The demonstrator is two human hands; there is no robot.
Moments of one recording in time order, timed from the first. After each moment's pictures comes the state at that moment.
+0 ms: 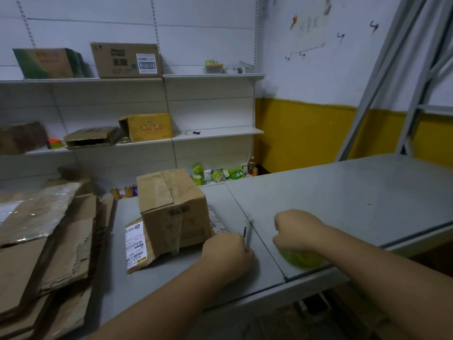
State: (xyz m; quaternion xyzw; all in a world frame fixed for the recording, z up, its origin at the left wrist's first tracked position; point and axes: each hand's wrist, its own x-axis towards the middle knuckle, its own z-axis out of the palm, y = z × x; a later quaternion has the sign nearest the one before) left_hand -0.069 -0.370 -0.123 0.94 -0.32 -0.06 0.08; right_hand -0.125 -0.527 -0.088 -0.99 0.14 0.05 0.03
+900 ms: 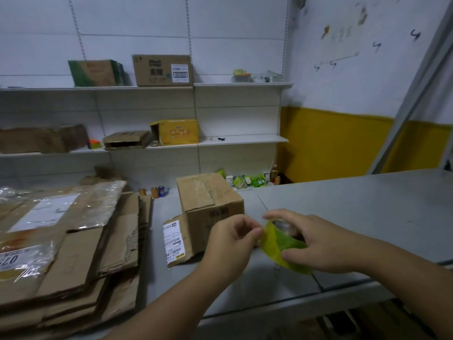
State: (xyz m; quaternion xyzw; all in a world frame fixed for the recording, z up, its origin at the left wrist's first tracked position) left_hand -0.092 -0.301 -0.089 0.75 -0.30 0.03 0.58; right_hand -0.162 -0.469 -0.042 -0.97 -0.09 0.00 0.25
